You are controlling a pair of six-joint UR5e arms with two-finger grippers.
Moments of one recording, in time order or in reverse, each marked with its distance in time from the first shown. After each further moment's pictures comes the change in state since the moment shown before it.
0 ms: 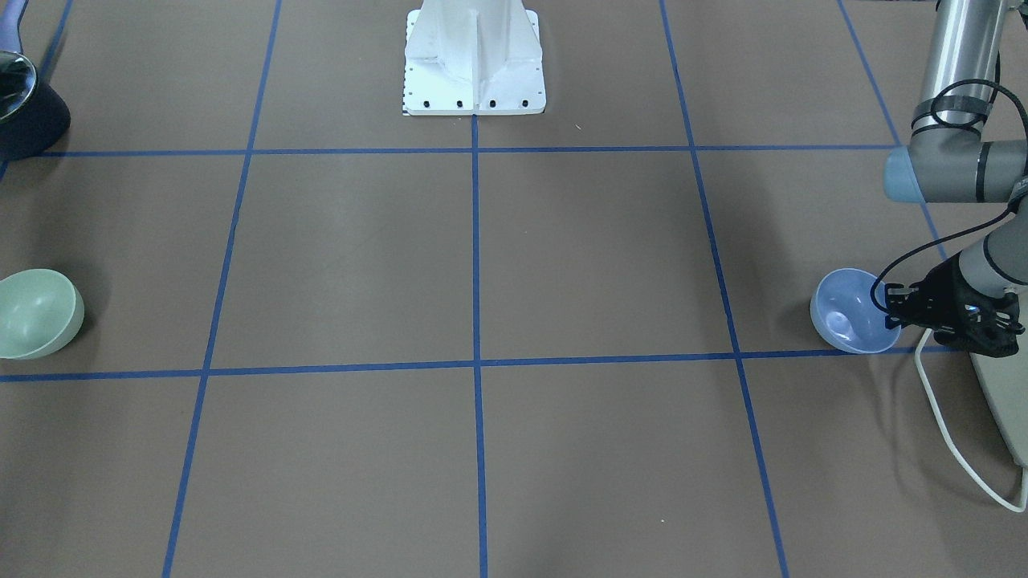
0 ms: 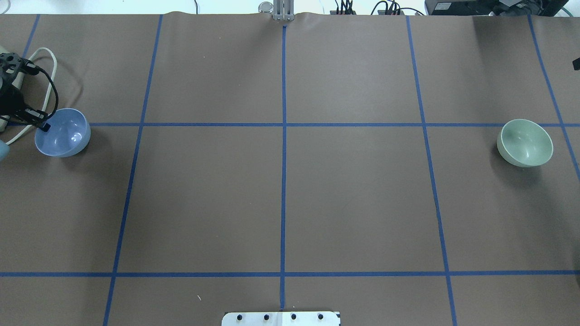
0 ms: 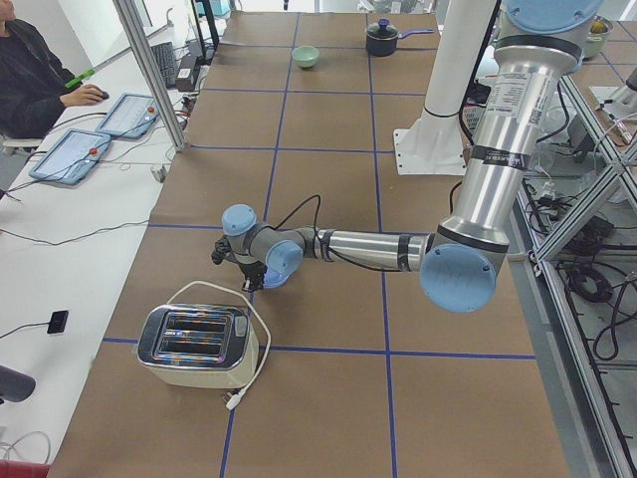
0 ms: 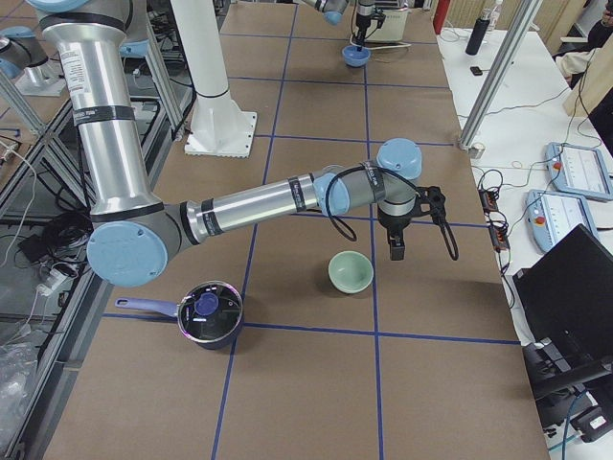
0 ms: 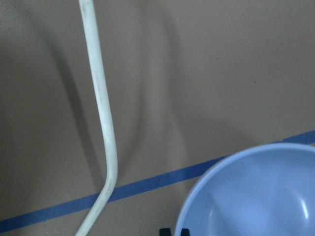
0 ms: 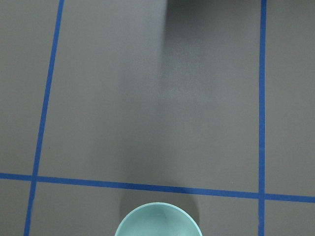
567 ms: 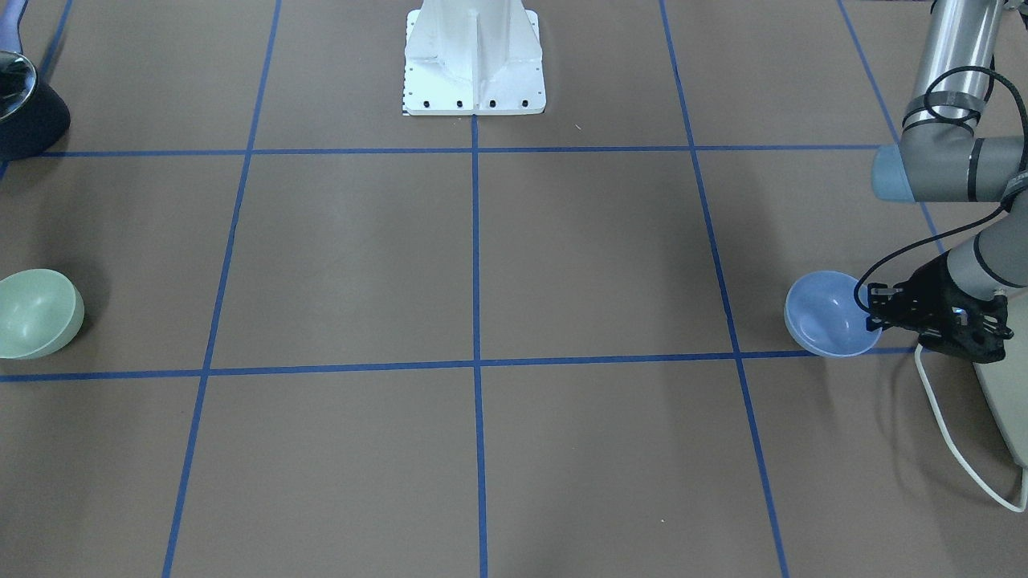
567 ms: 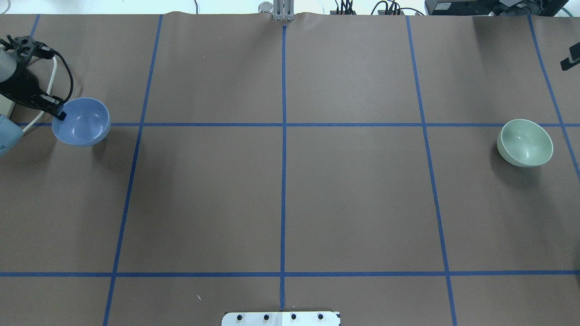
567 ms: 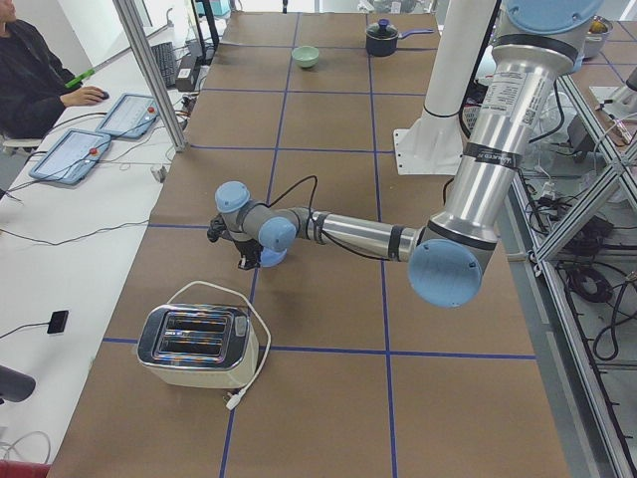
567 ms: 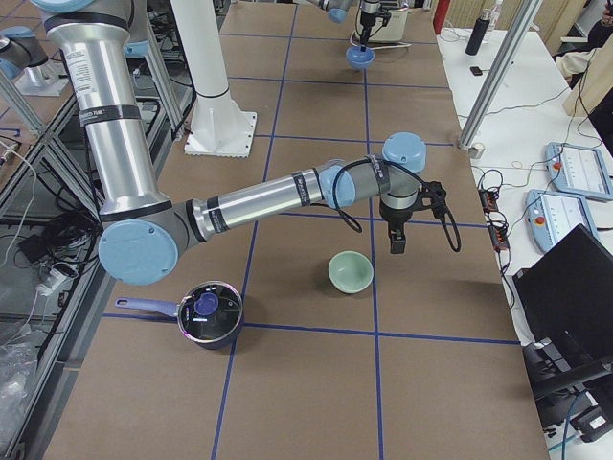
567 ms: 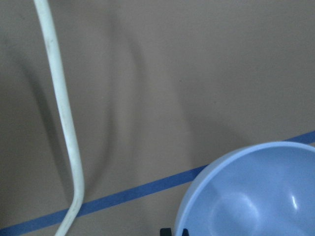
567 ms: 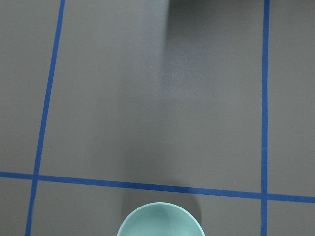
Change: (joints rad) left arm 0.000 -0.084 -0.102 0.166 -0.058 -0.033; right arm -0.046 0.037 0.000 -0.052 -0.006 0.036
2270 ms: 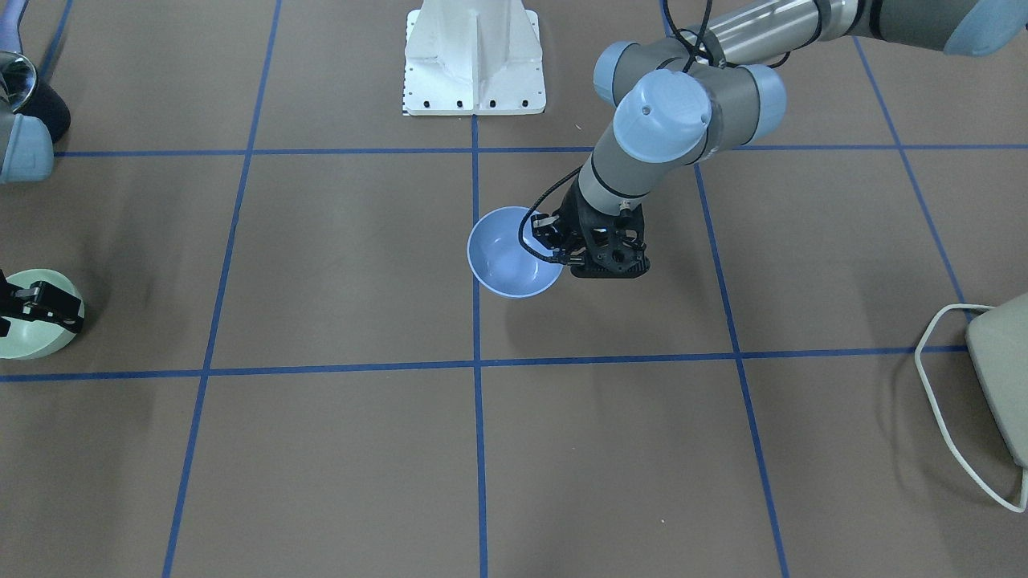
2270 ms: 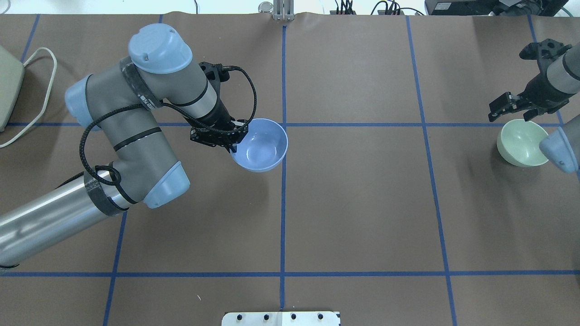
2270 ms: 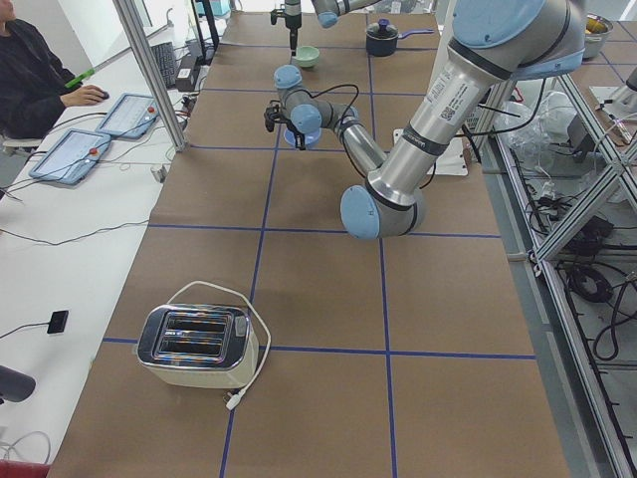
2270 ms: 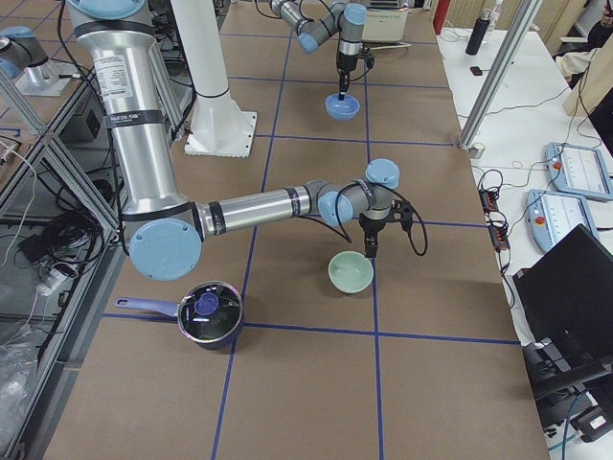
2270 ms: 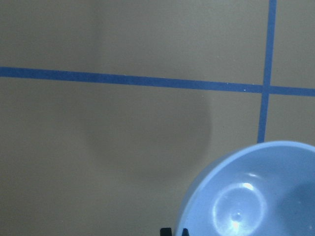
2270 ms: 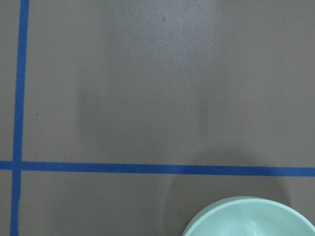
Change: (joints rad) left arm 0.439 -0.377 -0.166 0.131 0.141 -0.860; right arm -0.289 -0.044 -0.117 0.265 -0.108 0.300
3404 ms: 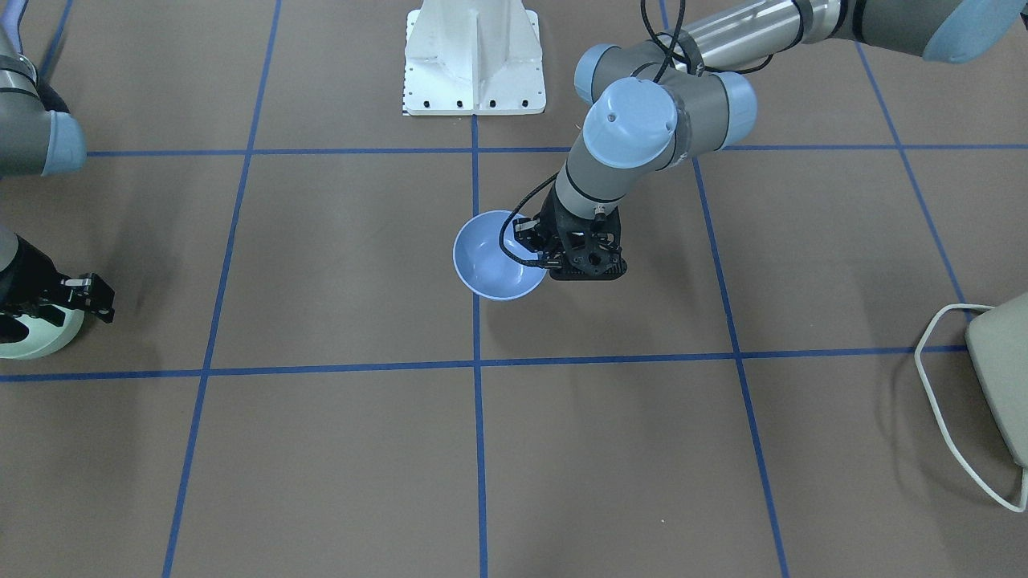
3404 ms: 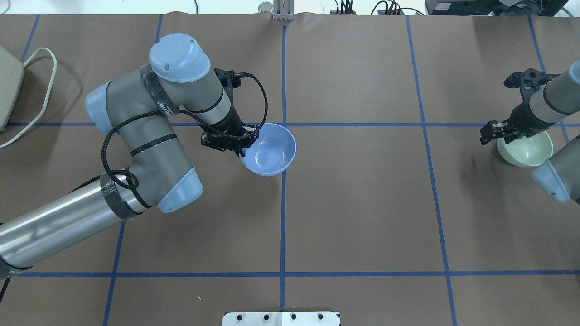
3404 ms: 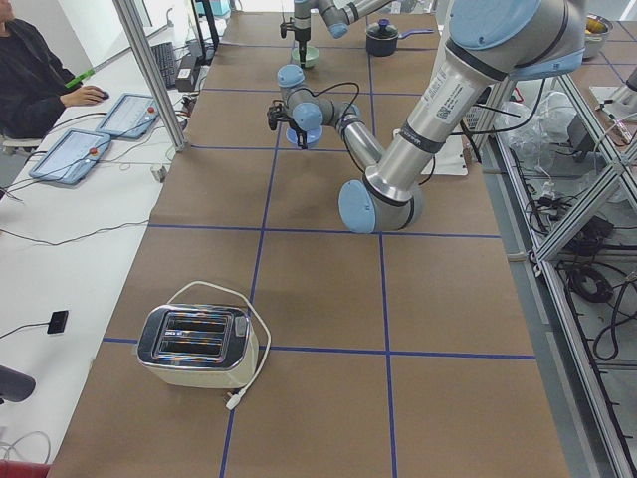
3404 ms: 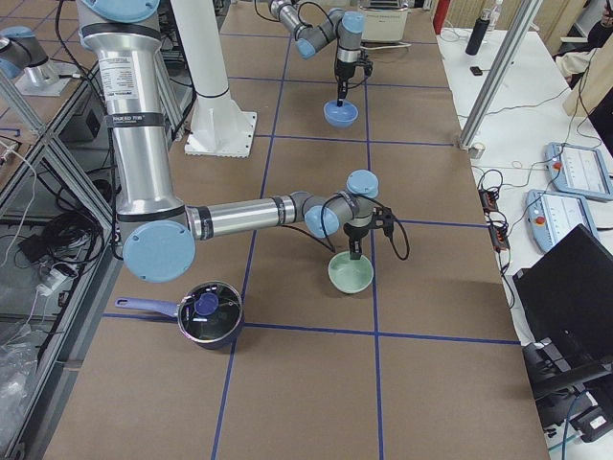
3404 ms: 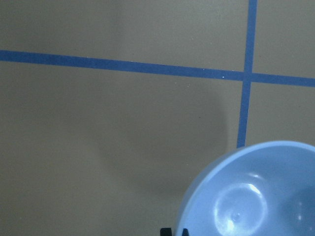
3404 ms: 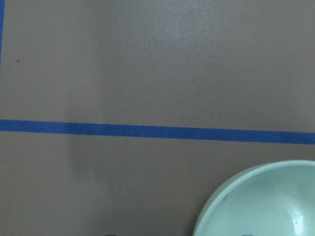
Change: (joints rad) left arm 0.026 -0.027 0.039 -0.003 0.024 -0.010; right arm -0.090 -0.058 -0.014 0.125 -0.054 0.054
